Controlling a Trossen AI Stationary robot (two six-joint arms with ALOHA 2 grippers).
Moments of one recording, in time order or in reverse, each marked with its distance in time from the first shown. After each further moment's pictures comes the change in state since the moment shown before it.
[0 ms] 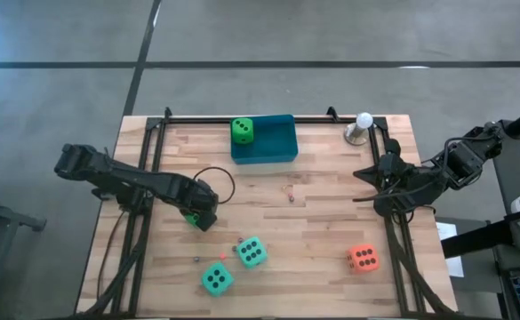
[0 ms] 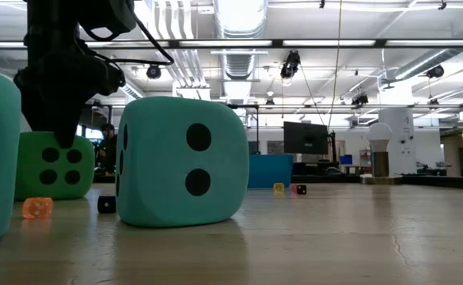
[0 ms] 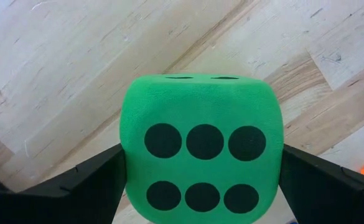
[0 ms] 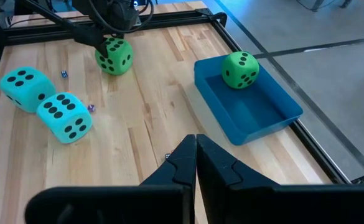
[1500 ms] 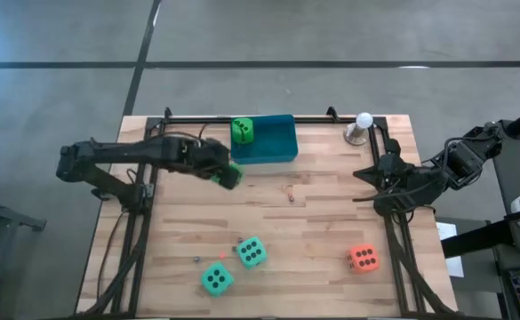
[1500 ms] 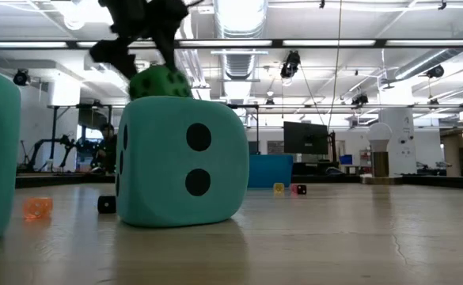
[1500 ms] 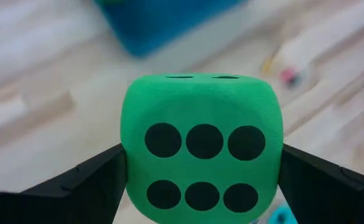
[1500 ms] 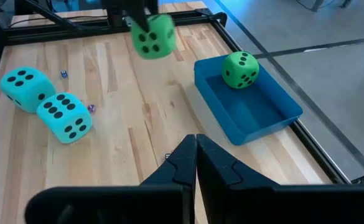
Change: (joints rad) left arm 0.260 -0.001 0.406 0.003 -0.184 0.100; right arm 0.000 0.000 0.000 0.000 0.000 0.000
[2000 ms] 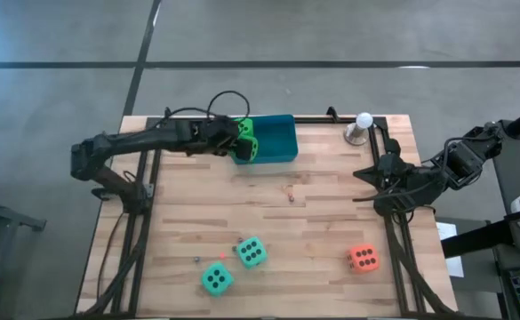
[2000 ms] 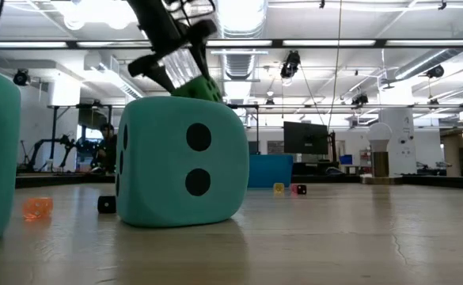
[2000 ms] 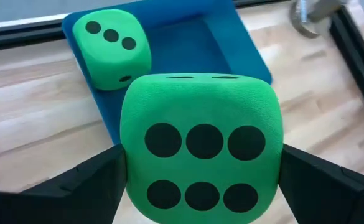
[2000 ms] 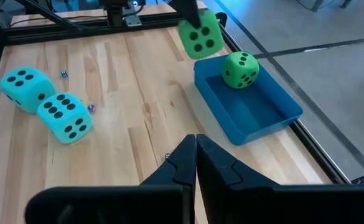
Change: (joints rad) left arm 0.192 0.117 0.064 0.218 -0.040 0.062; right arm 0.000 0.000 0.000 0.000 0.000 0.000
